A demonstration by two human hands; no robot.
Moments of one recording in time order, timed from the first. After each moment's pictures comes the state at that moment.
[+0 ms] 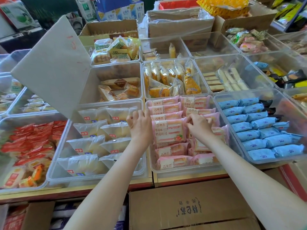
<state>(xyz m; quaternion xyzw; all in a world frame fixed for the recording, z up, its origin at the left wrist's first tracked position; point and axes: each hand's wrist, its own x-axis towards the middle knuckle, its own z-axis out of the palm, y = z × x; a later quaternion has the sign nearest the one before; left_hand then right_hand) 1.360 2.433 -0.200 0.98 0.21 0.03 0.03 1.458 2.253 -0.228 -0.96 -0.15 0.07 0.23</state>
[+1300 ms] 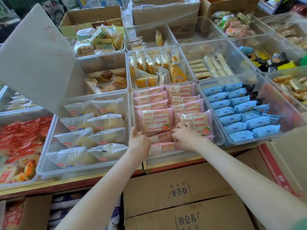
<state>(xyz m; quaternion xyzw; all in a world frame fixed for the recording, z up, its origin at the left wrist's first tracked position) 1.313 2.378 -0.216 0.95 0.04 -0.26 -0.15 1.404 2.211 -0.239 -0.88 -0.43 0.20 0.00</state>
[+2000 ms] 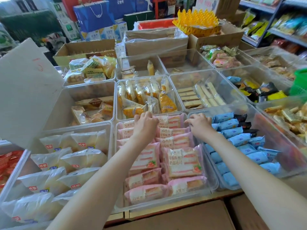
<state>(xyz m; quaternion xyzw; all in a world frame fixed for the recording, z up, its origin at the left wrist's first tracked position) 1.480 2.365 -0.184 1.00 0.07 0.03 0.03 1.568 2.175 -0.210 -0.97 -0.22 0.07 0.05</state>
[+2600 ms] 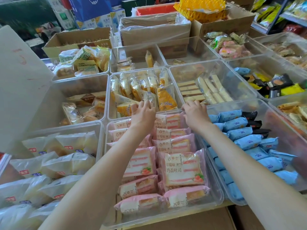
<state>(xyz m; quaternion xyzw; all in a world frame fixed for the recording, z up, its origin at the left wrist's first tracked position) 1.538 2.372 -0.212 0.99 0.08 0.05 -0.05 1.614 2.201 -0.231 -0.97 -0.24 -0.03 0.09</state>
